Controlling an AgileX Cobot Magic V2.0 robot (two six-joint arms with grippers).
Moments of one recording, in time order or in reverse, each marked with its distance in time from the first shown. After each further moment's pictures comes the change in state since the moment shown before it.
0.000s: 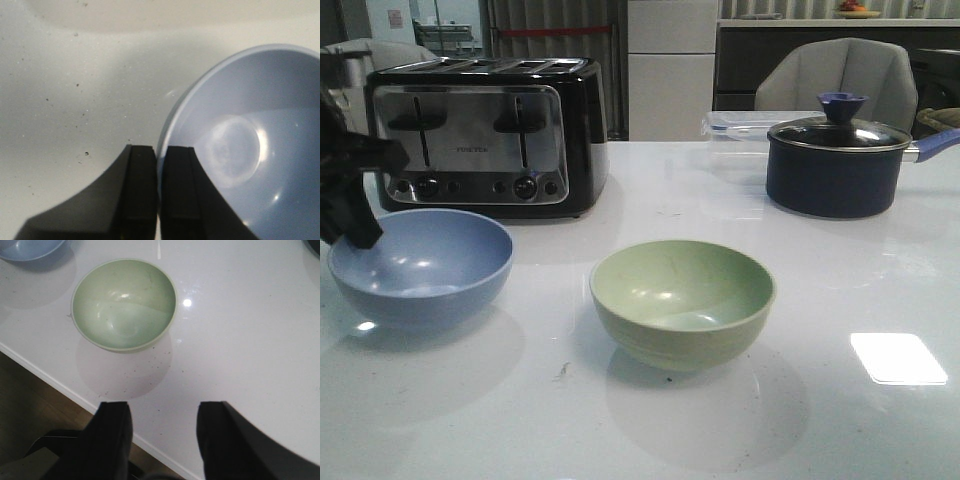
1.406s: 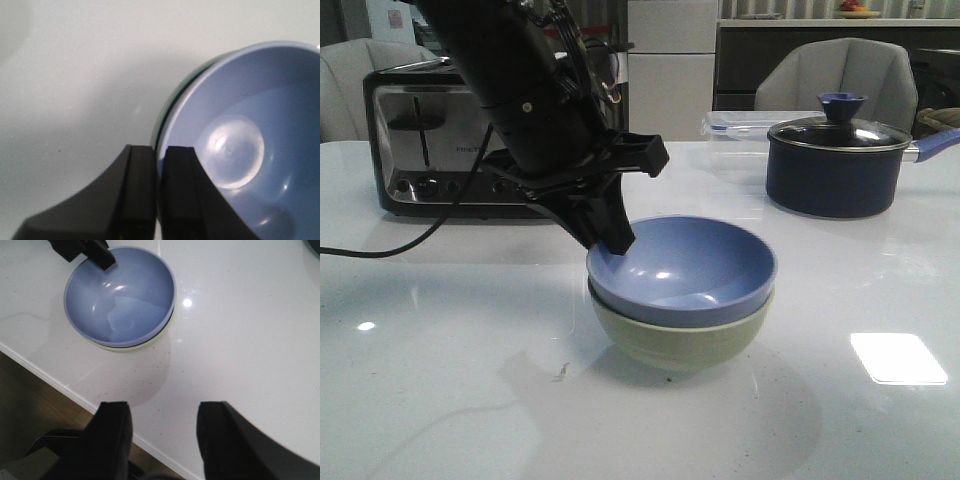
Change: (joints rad) left arm -0.409 0.253 -0.318 -0.136 0.072 0.036; right arm 0.000 0.000 0.000 0.000 0.000 0.000
